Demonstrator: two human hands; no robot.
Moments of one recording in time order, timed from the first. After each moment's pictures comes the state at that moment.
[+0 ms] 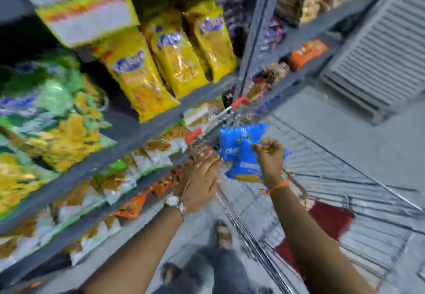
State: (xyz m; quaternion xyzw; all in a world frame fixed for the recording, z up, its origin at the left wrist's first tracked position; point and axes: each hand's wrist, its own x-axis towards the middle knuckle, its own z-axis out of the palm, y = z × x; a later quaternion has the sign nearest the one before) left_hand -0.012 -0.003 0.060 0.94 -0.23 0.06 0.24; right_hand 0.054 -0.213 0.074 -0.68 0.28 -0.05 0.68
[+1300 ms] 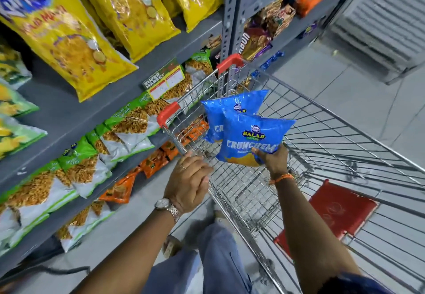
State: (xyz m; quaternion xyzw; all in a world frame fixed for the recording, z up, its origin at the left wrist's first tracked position) left_hand -0.002 -0.022 -0.058 0.92 -0.26 0.10 0.26; right_hand 0.051 -0.305 -0.127 -0.71 0.29 0.02 0.65
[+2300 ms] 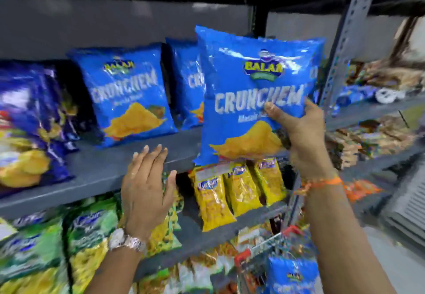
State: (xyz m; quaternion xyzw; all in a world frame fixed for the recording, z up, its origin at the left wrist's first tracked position) left_hand 0.009 0.190 0.360 0.89 0.04 0.46 0.06; right_hand 0.132 -0.081 0.477 -0.56 -0.22 -0.15 0.79
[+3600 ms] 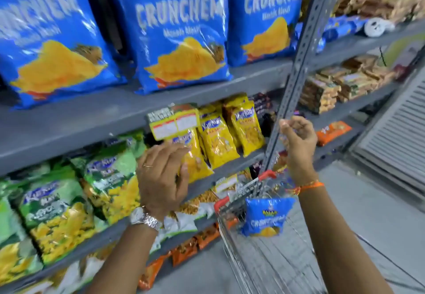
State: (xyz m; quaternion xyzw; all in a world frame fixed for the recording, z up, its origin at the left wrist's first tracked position) left_hand 0.050 0.116 0.263 0.86 -0.11 0.47 0.13; right_hand 0.176 -0.176 0.277 -0.60 0.02 -0.17 0.78
